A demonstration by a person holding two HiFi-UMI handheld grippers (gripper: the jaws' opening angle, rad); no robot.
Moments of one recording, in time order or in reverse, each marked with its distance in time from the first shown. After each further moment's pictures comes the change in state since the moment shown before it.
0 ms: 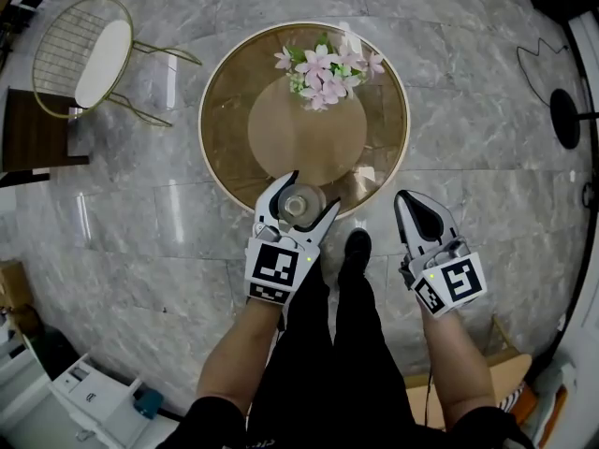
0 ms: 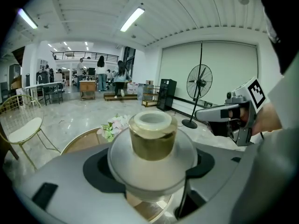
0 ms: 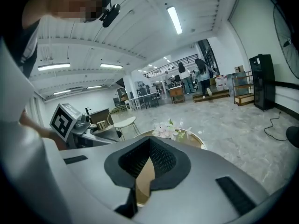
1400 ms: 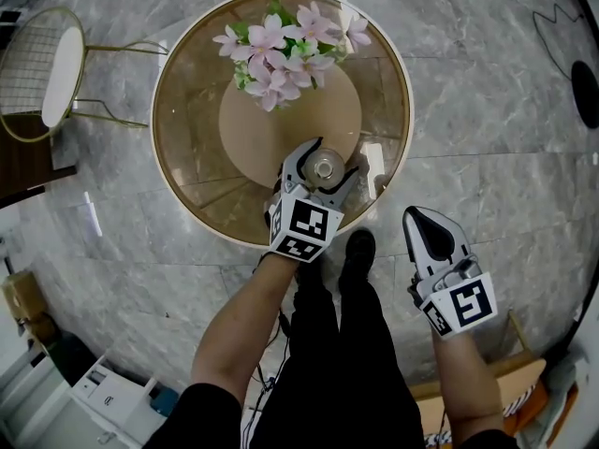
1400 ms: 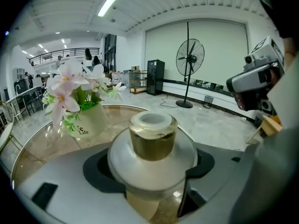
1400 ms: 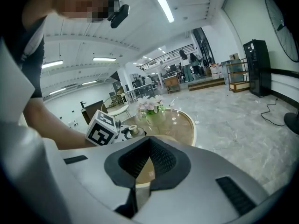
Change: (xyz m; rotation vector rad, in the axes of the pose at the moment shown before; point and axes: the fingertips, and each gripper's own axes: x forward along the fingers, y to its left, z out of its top) left arm 0.229 -0.004 -0.129 0.171 0.135 -0.095; right arm 0.034 -0.101 -0.133 0.066 0.106 -0.019
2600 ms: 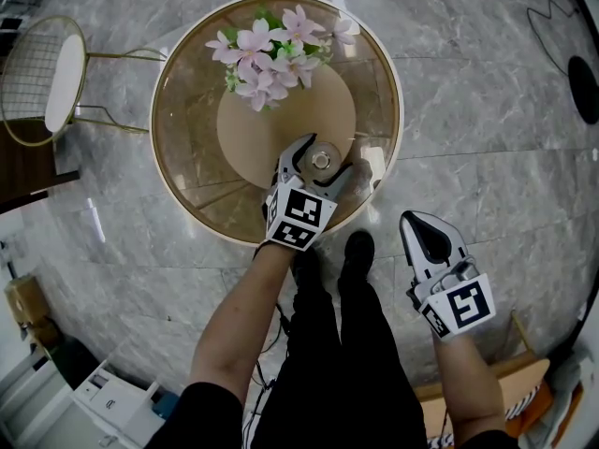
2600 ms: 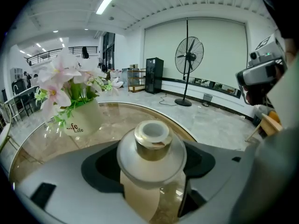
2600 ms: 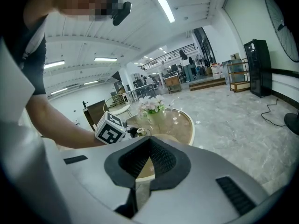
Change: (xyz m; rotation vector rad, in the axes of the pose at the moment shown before) left arm 0.016 -0.006 -0.008 0.006 0.026 -0.018; right arm -0.021 -0.001 -0.008 -0.007 0.006 0.014
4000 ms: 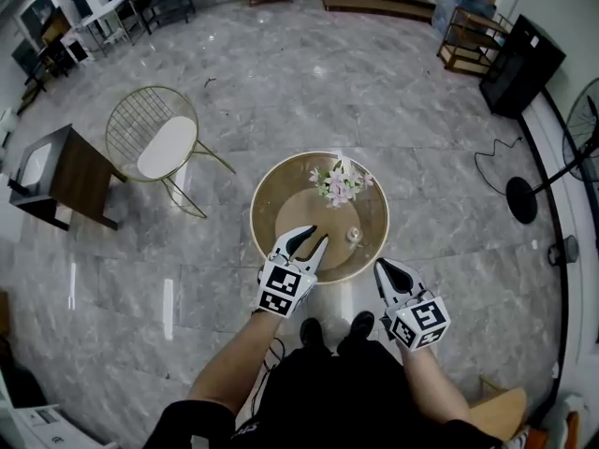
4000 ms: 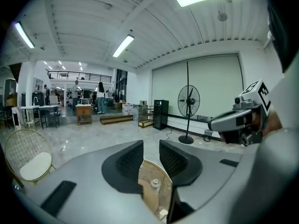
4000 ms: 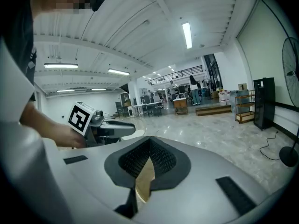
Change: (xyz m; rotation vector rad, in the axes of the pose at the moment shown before) left arm -0.510 0.008 0.222 -0.040 -0.376 0.112; right arm -0.159 0.323 0.267 -0.153 -0.197 -0.030
